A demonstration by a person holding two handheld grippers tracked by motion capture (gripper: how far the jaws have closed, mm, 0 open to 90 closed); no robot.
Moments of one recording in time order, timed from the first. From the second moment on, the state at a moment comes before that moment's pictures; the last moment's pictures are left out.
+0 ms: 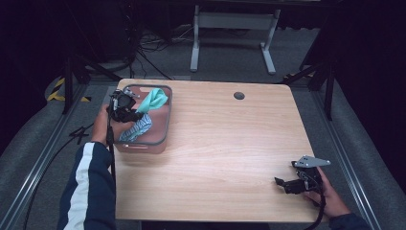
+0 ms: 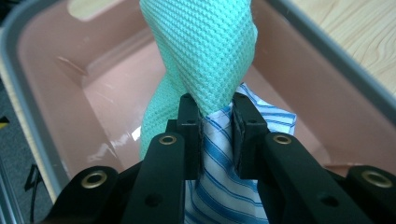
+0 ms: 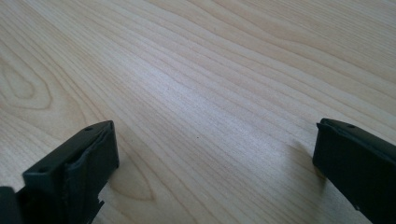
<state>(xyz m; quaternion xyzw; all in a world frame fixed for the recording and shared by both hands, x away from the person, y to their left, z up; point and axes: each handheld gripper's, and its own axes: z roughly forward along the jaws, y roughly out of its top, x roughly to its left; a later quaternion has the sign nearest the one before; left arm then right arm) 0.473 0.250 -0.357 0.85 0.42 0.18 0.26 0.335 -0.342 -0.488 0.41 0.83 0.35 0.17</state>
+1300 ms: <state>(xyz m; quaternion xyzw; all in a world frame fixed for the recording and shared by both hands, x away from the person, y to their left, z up) 0.417 0.237 -0.301 0.81 0.36 0.24 0.40 0.335 -0.342 -0.488 0.41 0.83 0.35 0.17</state>
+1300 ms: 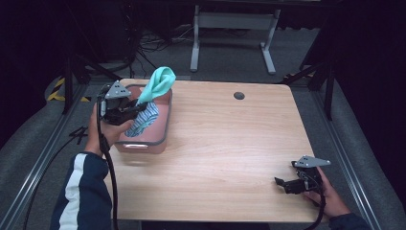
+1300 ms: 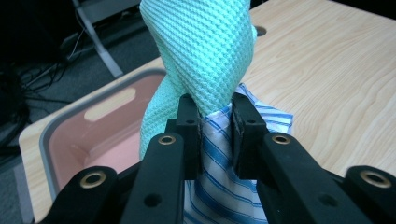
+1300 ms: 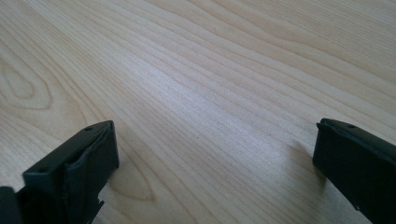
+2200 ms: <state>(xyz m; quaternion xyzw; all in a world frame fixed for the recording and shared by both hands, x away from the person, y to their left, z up) 0.407 0.171 -0.277 0.82 0.27 0.23 0.44 0.335 -0.342 -0.488 0.41 0.83 0.35 0.17</state>
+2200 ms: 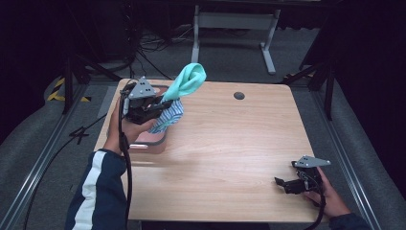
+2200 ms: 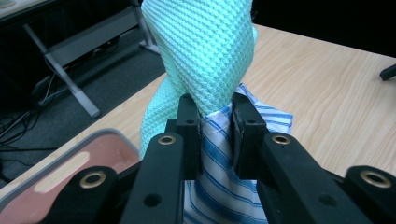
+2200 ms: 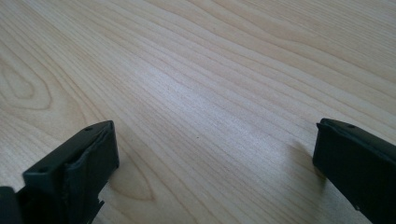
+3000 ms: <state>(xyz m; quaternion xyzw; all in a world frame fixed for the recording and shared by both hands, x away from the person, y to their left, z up) 0.413 0.111 -0.284 0.85 0.22 0.20 0.44 0.334 -0.342 -0.488 0.41 0.83 0.35 0.17</state>
